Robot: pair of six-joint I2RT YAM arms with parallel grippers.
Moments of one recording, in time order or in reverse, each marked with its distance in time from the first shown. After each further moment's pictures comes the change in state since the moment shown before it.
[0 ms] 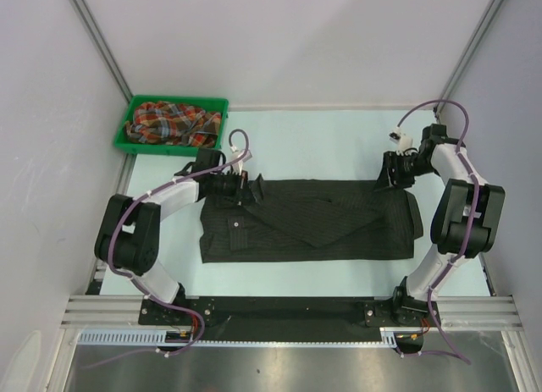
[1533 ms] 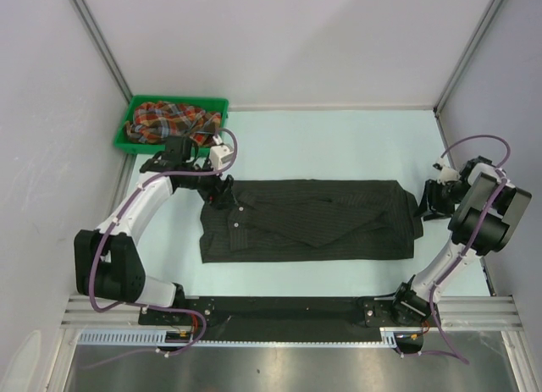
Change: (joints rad) left arm 0.147 -0.213 0.139 -0.483 -0.031 0.624; right arm -0.348 0.110 -0.098 0.003 0.217 -0.125
